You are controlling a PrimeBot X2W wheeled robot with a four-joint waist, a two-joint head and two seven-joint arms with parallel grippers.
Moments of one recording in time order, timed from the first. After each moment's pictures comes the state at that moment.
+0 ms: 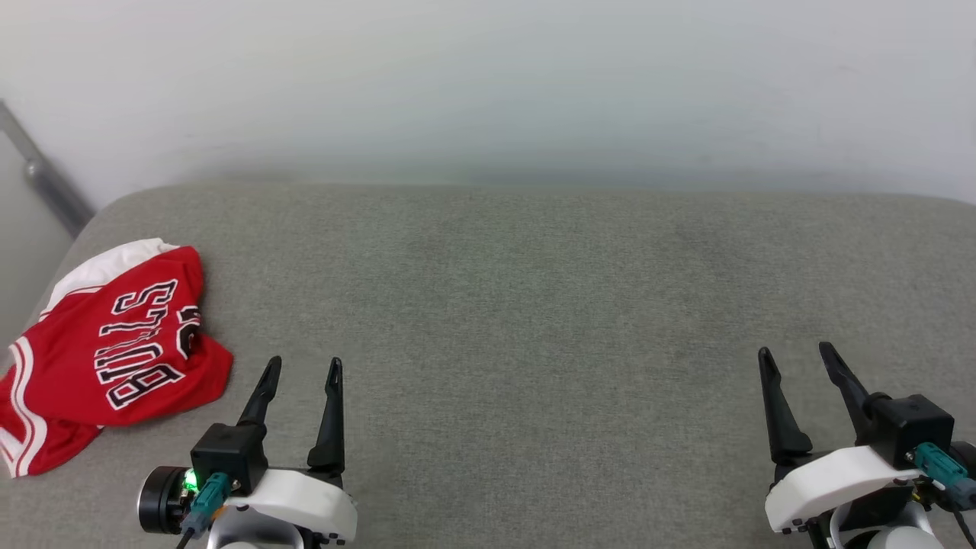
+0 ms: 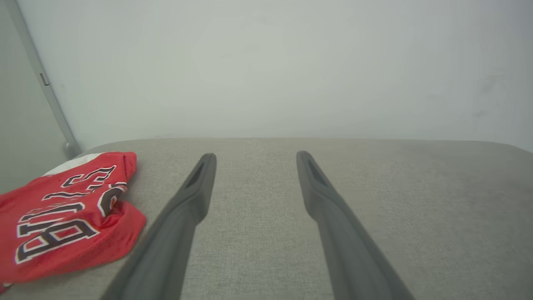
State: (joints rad) left arm -0.05 0.06 -0.03 0.17 -0.11 -0.08 -0.26; right arm -0.04 -0.05 -0.05 0.11 0.05 0.13 -0.10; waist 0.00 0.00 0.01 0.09
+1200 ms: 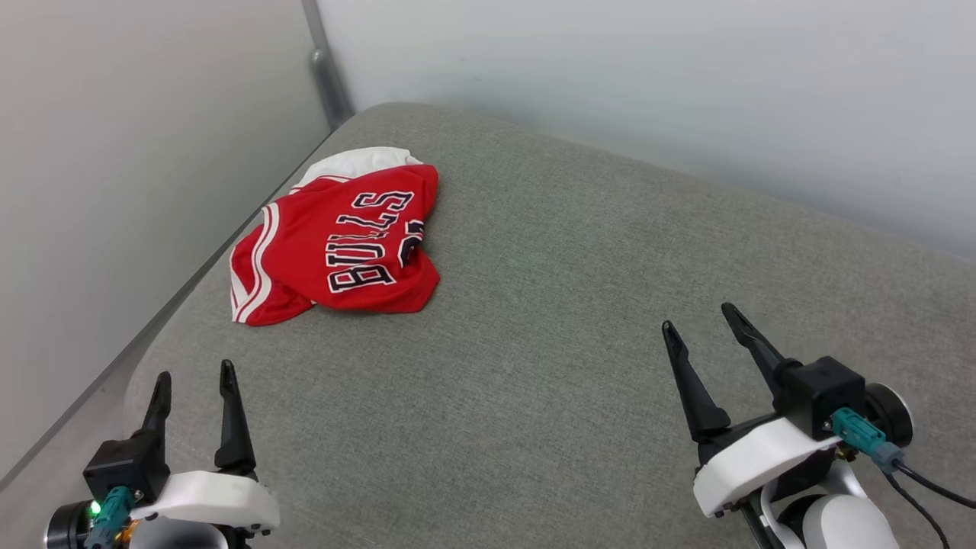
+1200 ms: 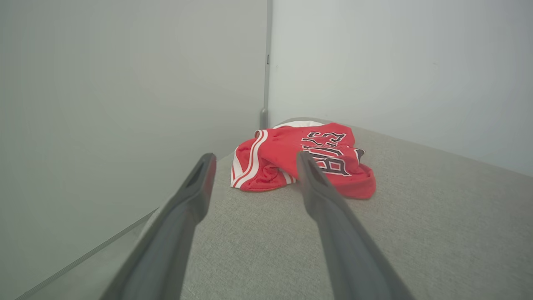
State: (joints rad) left arm -0.04 0.05 0.18 0.17 -0.13 -0.06 -0.26; right arm -0.10 -0.05 0.14 0.03 0.06 0.13 -0.03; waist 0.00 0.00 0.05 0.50
